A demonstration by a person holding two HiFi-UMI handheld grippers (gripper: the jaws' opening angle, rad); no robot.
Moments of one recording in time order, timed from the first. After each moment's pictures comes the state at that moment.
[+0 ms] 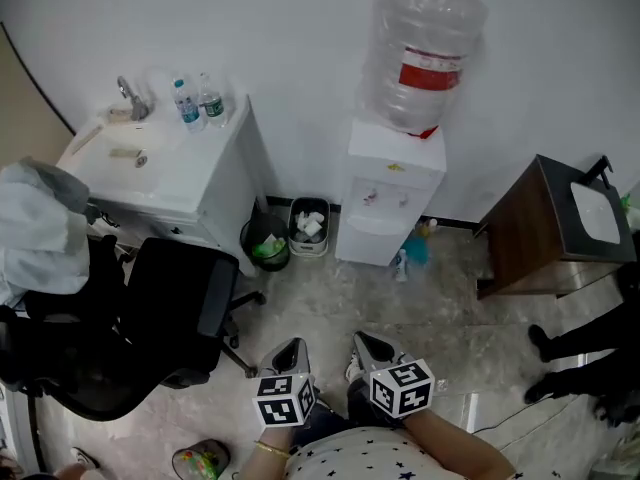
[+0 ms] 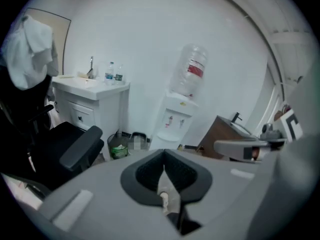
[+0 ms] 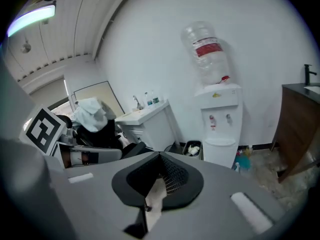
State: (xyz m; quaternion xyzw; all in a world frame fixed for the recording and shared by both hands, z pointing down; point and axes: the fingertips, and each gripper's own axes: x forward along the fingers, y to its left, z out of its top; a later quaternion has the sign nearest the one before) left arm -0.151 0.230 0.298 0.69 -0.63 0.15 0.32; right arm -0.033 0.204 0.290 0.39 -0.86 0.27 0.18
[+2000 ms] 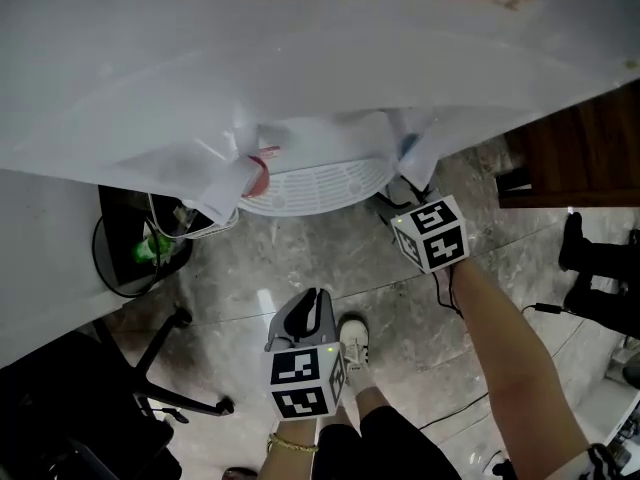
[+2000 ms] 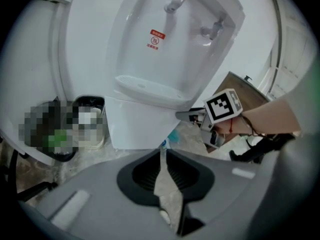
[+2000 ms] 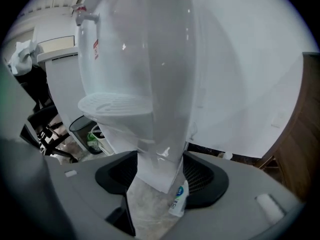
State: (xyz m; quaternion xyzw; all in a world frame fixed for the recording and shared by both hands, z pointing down) left arm 0.015 -0.108 0.703 0.74 -0.47 0.27 0.40; right arm 0.163 -0.265 0.750 0.48 -0.79 0.20 0.33
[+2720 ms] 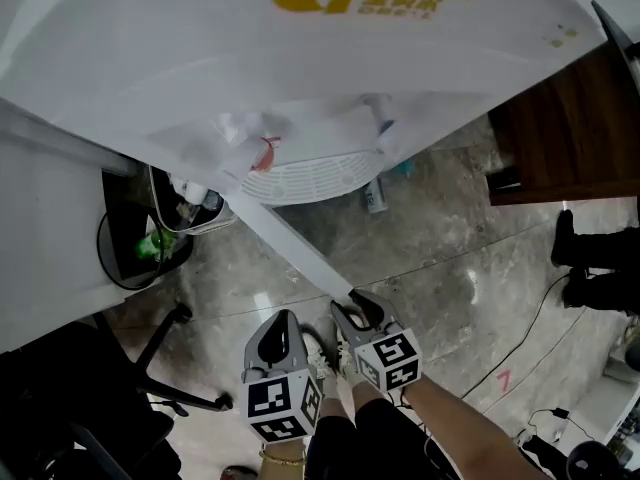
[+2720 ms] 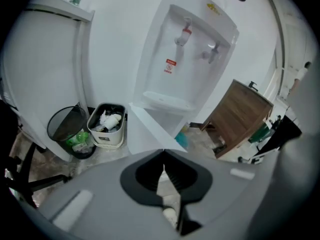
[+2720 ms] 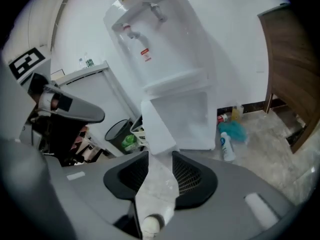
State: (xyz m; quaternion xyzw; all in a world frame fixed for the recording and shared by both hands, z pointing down) left arm -0.042 -0.065 0.665 0.71 -0.53 0.25 0.38; right arm 0.057 -0.043 0.745 0.47 -0.77 0.36 0.22
